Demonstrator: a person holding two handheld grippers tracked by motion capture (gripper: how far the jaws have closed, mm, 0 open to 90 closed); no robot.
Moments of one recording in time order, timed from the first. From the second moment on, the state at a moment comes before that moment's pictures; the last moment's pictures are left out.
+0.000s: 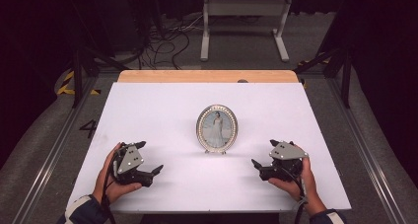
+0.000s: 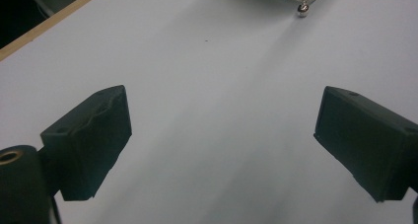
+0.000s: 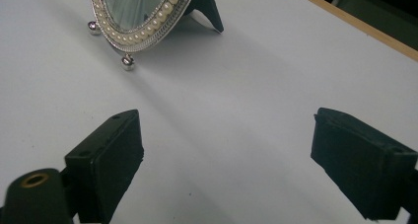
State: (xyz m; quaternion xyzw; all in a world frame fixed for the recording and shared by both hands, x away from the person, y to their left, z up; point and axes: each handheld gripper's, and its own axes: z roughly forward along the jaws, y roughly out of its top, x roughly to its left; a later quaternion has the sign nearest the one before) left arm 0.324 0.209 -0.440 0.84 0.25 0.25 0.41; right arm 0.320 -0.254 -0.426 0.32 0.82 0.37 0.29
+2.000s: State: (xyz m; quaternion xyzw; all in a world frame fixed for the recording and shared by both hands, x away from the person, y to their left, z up) left arm 0.314 0.270 -0.456 0.83 0.31 0.25 0.40; right arm 0.295 -0.310 -0.441 0.38 0.78 0.38 0.31
